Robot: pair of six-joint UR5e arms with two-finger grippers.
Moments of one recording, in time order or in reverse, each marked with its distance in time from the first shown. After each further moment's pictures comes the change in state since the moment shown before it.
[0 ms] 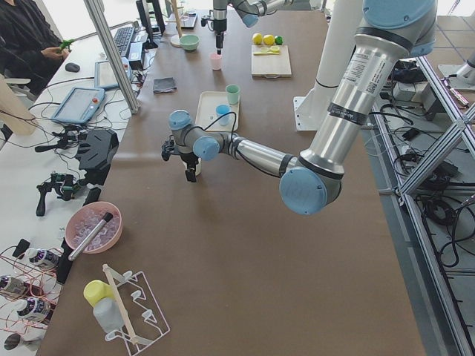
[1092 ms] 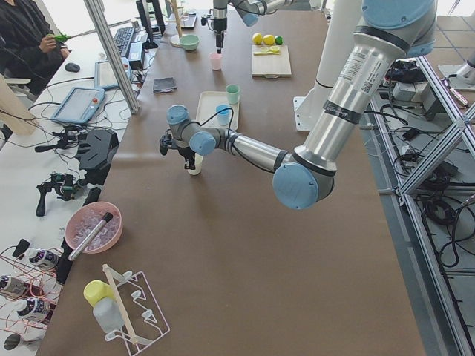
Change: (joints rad) left arm -0.009 -0.054 0.020 0.005 -0.028 -0.037; right arm 0.006 0.000 0.011 -0.001 0.009 0.000
